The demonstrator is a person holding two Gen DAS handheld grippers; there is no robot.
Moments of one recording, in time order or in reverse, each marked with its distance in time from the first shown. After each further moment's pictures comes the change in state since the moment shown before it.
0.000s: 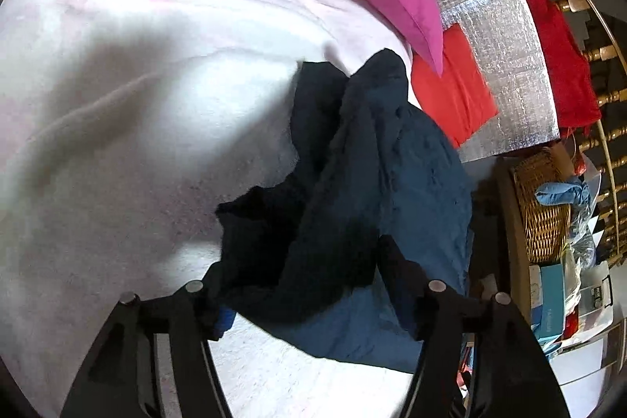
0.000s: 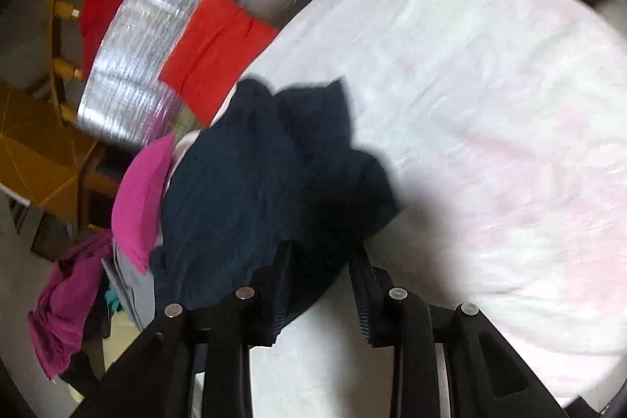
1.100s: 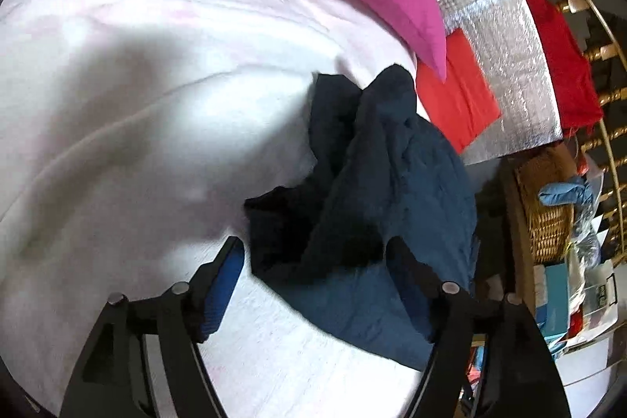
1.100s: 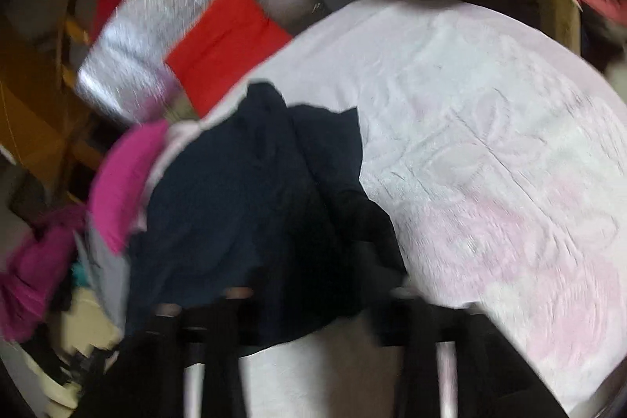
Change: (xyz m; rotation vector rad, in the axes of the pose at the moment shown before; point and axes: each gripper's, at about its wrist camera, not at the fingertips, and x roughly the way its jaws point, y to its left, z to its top) left arm -0.020 0.009 -0.003 0.013 -0.022 0.014; right arm -0.011 0.012 0.003 -0.142 -0.038 -0.042
